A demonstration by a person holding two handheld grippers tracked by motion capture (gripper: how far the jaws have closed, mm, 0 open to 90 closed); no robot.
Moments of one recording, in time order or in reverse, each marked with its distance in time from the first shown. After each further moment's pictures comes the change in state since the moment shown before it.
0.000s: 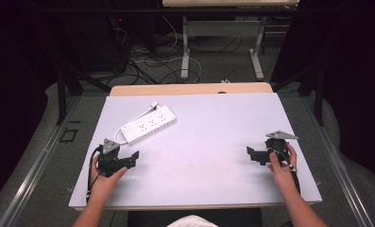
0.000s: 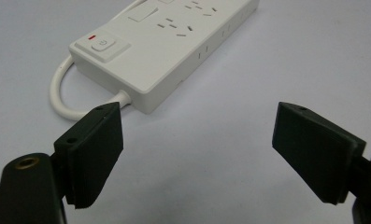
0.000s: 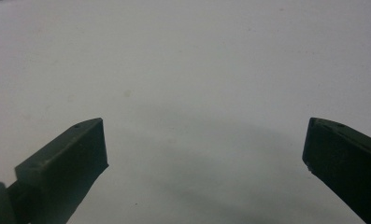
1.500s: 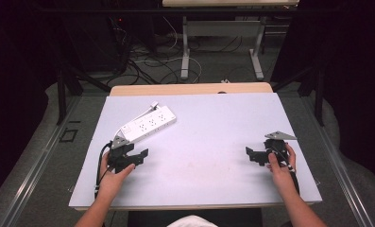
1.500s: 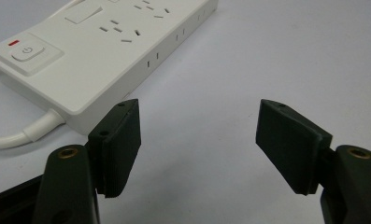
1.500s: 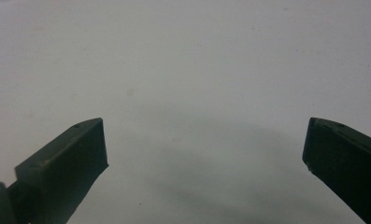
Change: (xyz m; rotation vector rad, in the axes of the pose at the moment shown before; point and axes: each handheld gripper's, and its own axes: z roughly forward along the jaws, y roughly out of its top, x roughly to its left) left arm -0.016 0.013 0.019 0.035 -0.129 -0.006; right arm 0.002 -0.001 0.001 -0.001 0.000 -0.014
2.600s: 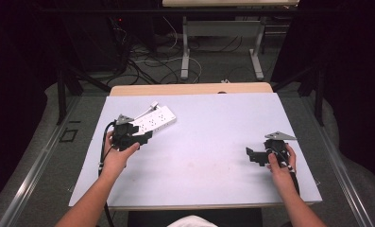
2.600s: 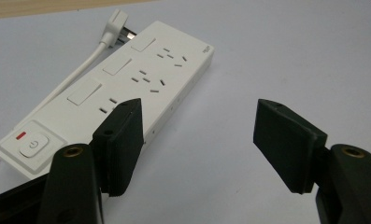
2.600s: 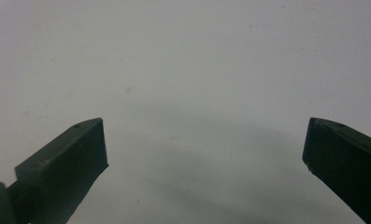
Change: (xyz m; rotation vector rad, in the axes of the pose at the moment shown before) left arm -0.003 0.068 0.008 -0.004 -0.002 -0.017; right arm 0.001 -0.001 0.000 0.005 -0.010 0.006
